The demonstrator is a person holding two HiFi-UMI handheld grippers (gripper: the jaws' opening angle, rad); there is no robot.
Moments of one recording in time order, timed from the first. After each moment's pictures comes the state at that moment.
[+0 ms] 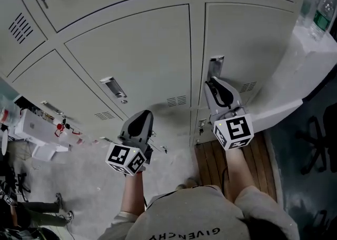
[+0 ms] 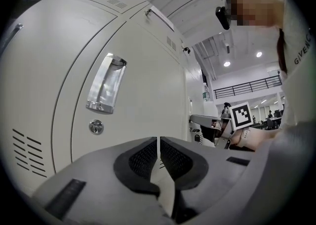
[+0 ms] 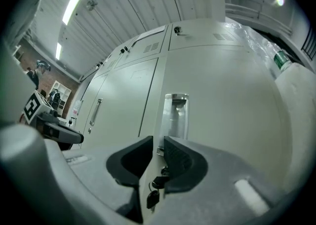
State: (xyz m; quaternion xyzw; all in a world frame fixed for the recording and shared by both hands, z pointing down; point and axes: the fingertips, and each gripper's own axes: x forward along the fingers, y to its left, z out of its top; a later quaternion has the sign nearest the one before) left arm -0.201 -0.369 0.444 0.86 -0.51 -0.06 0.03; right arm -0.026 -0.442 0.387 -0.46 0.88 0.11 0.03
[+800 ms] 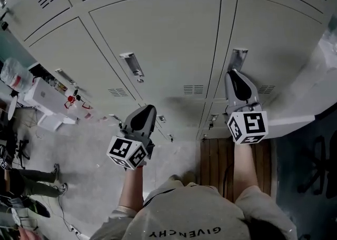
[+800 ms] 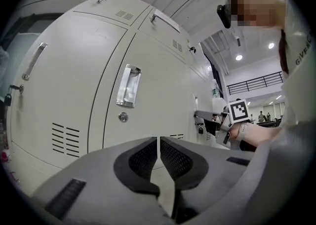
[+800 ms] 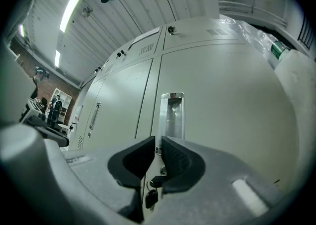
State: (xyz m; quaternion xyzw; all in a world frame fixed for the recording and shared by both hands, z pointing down) left arm -0.232 -0.331 0.466 0.81 -0.58 -0.05 0.05; right arm -0.025 -0.451 0.389 -0.45 0.89 0.09 0.06
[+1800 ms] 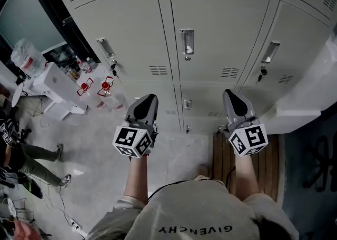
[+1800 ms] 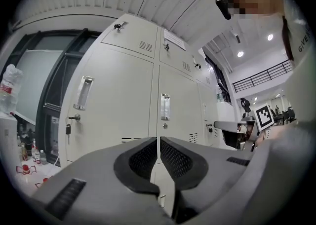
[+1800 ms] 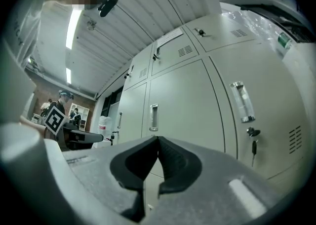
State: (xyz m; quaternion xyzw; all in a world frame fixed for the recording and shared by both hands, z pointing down) left arm -0.361 -0.228 0.452 0.78 -0.62 -0.05 0.01; right arm -0.148 -0.291 0.424 -0.36 0.93 0.04 0.07
